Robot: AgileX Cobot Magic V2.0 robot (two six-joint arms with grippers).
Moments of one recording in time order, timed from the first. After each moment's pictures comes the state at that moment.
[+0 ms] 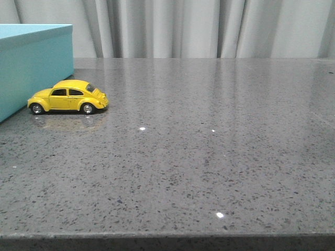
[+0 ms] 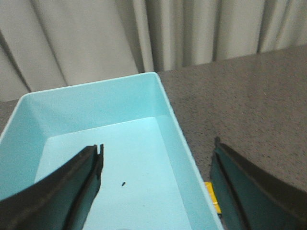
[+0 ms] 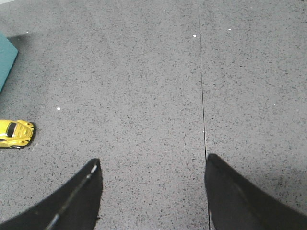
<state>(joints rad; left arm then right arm) -0.20 0.73 -0.74 0.02 0.35 0.07 0.39 0.86 -1.02 -0.08 0.82 0.53</state>
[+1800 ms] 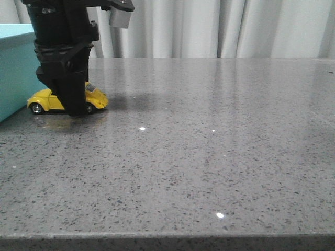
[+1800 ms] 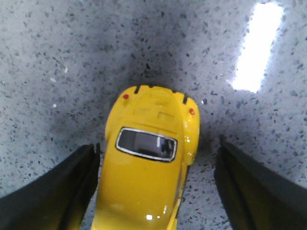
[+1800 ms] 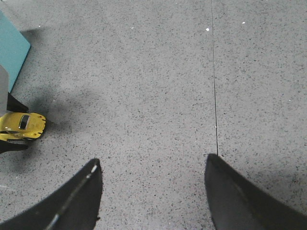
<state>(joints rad) -0.48 1.82 -1.53 0.07 1.12 0.83 0.39 0.85 -1.02 -0.03 0.82 0.50</state>
